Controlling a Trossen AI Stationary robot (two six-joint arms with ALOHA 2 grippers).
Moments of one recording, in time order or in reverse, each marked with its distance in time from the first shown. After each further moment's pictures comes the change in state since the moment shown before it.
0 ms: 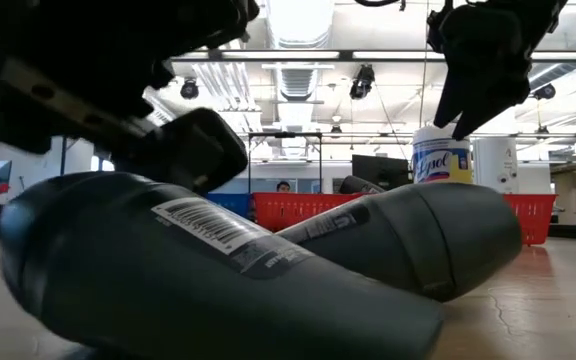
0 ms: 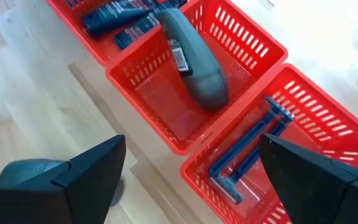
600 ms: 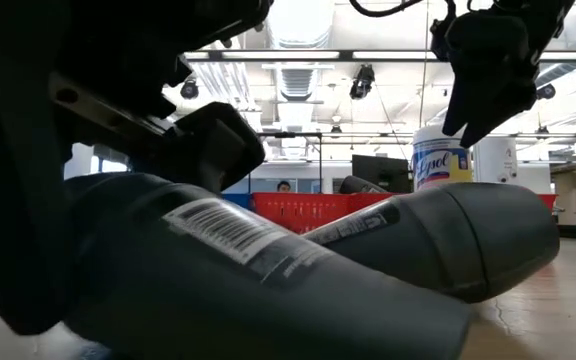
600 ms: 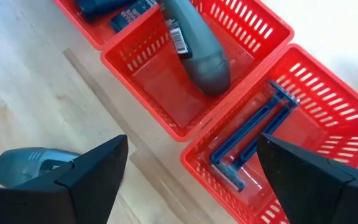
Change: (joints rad) left arm -0.015 0.035 0.011 0.084 -0.095 -0.003; right arm 0.000 0.000 -0.021 -0.004 -0.039 0.027
